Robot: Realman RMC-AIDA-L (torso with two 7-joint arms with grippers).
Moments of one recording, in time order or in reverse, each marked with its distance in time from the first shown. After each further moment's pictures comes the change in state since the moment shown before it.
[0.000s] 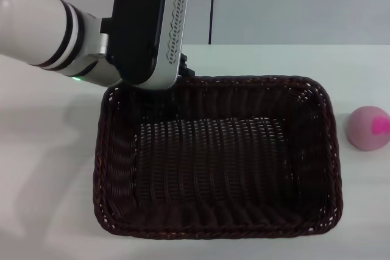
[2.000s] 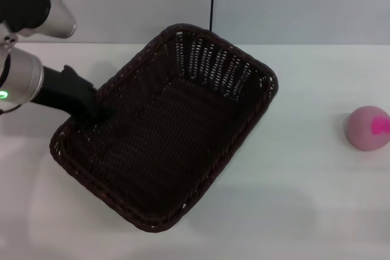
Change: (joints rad) left arm 0.078 0.002 -0.313 -0.172 0.023 0.061 -0.384; right arm 0.066 0.003 0.018 0.064 0.038 0.038 -0.087
